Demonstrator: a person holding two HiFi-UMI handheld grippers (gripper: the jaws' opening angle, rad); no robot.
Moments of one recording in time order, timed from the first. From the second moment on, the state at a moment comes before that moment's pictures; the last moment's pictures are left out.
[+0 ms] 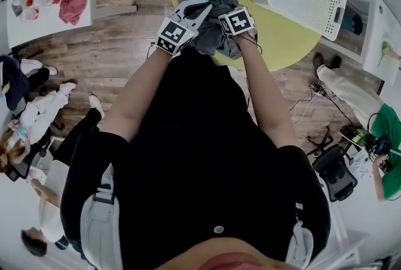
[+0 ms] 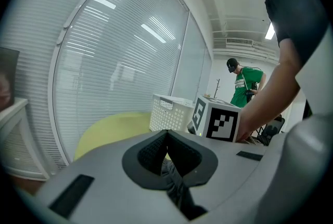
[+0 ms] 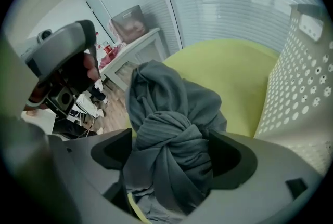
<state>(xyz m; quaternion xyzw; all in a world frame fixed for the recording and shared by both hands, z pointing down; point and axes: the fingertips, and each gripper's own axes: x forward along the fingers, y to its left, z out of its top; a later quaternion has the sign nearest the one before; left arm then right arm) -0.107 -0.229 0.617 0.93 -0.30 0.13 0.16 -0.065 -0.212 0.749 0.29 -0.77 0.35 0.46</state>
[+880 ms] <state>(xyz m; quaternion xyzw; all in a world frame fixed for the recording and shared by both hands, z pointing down) -0.116 -0.231 0.630 0.92 -0.33 0.14 0.16 -0.072 -0.208 0.801 0.25 -0.76 0.32 0.51</state>
